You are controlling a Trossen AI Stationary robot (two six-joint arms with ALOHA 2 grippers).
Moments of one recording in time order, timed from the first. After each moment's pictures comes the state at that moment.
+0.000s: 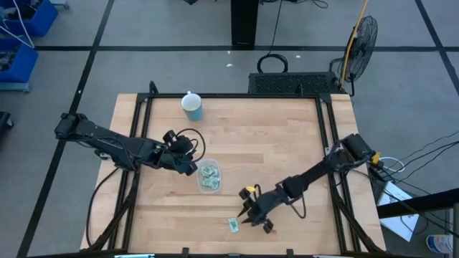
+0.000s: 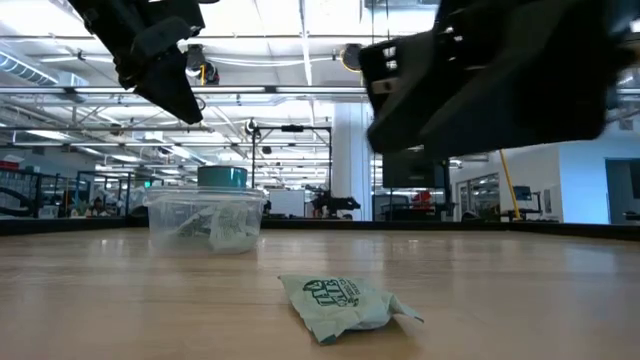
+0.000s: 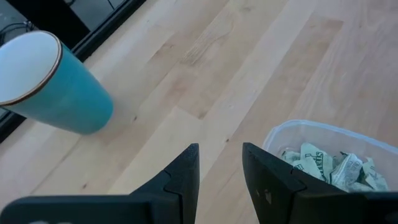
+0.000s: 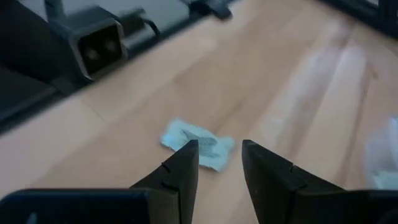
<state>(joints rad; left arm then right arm) -0.26 1.22 0.85 -0.69 -0.63 -0.66 0.49 1.87 0.89 0.43 -0.03 -0.25</state>
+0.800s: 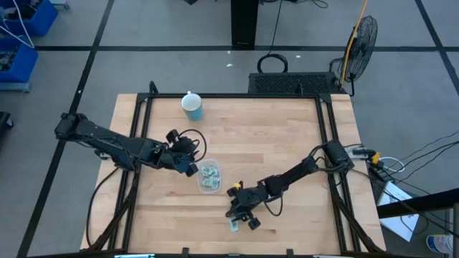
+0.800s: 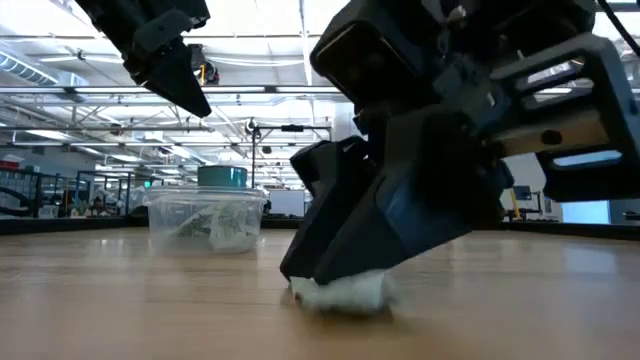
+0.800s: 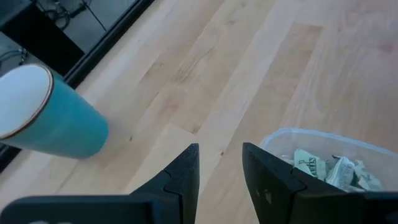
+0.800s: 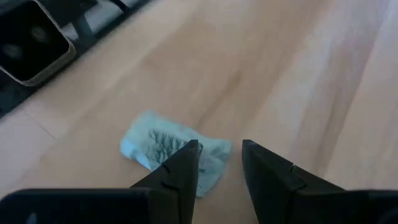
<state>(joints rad) -0.26 1.22 0.85 -0.61 -0.63 -0.53 0.39 2.09 1.08 0.35 -0.22 -0.07</state>
